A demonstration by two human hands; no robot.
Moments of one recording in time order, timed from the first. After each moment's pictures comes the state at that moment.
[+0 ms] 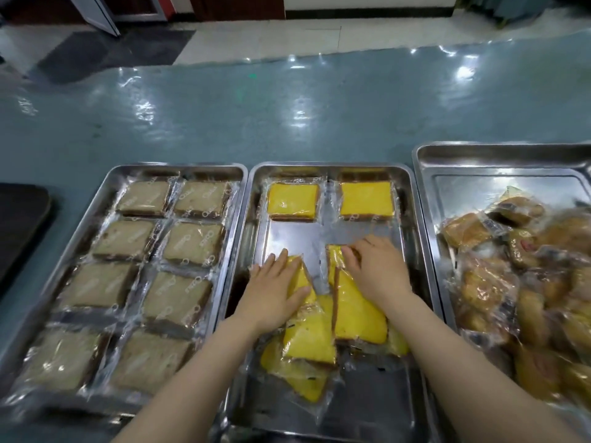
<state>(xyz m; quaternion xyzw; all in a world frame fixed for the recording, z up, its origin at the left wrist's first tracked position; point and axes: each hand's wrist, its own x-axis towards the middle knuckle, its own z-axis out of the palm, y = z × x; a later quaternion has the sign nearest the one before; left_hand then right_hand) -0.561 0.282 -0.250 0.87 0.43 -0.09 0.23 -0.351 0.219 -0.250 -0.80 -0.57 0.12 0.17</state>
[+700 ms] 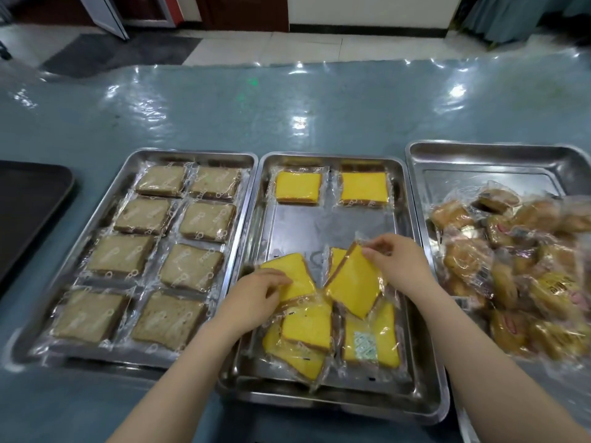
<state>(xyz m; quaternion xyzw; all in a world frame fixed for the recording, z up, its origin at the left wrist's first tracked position) -0.615 0.234 -0.221 0.83 0.44 0.04 0.33 -0.345 0.163 -0.212 -0.80 -0.42 0.28 0.30</state>
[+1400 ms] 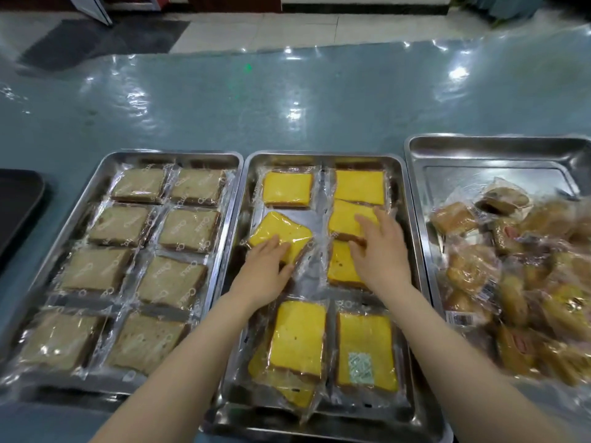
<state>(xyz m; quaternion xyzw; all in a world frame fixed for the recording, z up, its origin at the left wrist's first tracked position) -0.557 0.284 -0.247 0.84 0.46 -0.02 0.28 -0.346 0.199 -0.239 -0.83 -0.51 0.11 0.19</state>
